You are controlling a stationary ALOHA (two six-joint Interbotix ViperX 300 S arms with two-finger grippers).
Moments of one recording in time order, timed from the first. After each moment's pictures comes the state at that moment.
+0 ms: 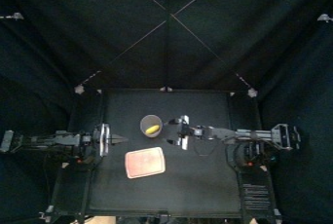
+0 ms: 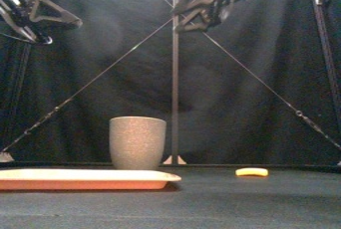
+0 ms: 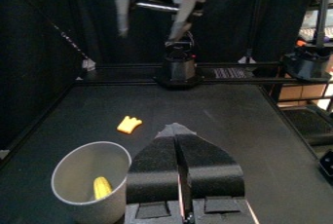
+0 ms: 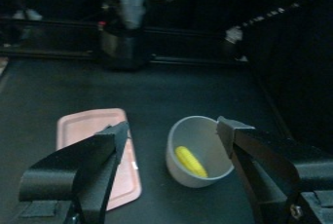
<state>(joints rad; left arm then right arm) 0.07 -1.09 1.22 0.03 -0.11 0.01 -0.08 -0.33 0.50 -0.19 0.13 0.04</state>
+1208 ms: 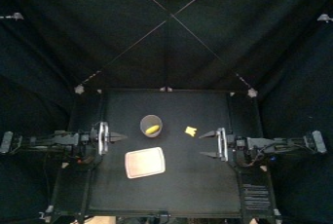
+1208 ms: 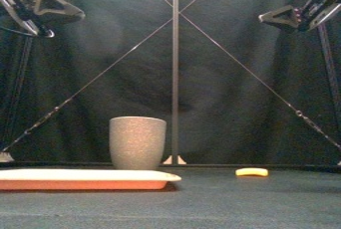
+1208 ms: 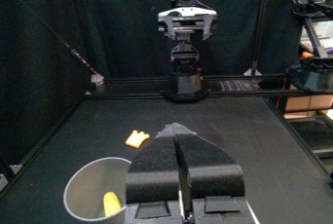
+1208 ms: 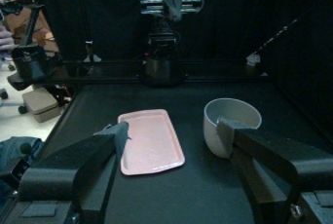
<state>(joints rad) 0.09 -1.10 1.19 0.06 -0.12 0.01 0.00 -0.98 1.10 -0.06 -0.10 0.04</state>
